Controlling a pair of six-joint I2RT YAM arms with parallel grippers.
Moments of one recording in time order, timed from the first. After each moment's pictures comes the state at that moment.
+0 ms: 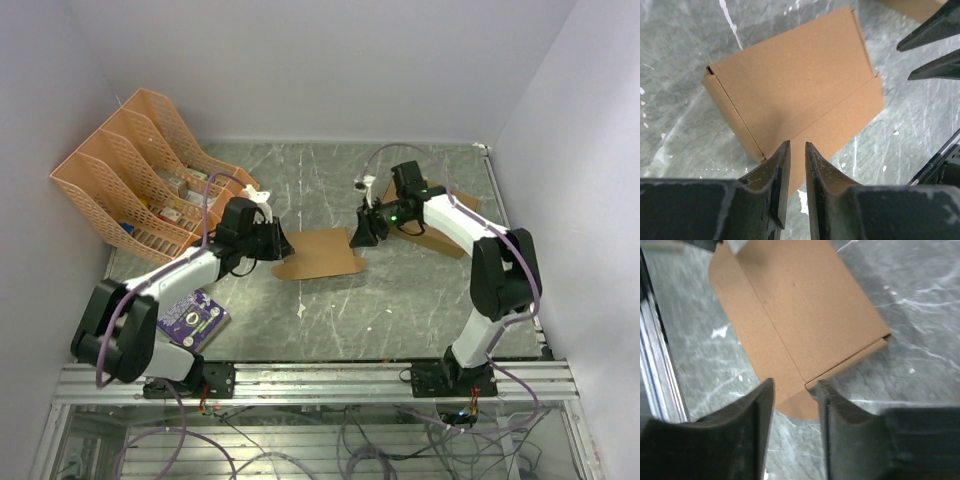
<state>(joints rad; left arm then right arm) -0.45 1.43 0.77 -0.04 0.34 -0.45 0.34 1.81 1.27 -0.58 -0.83 -0.46</state>
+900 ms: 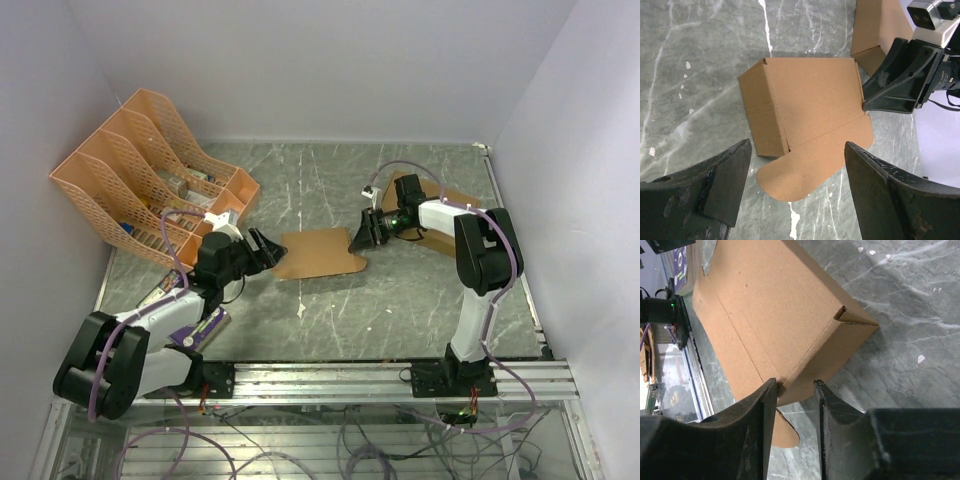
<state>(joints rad) -0.39 1.18 0.36 0.45 0.19 -0.75 0.23 1.99 1.21 -0.35 -0.98 -0.16</state>
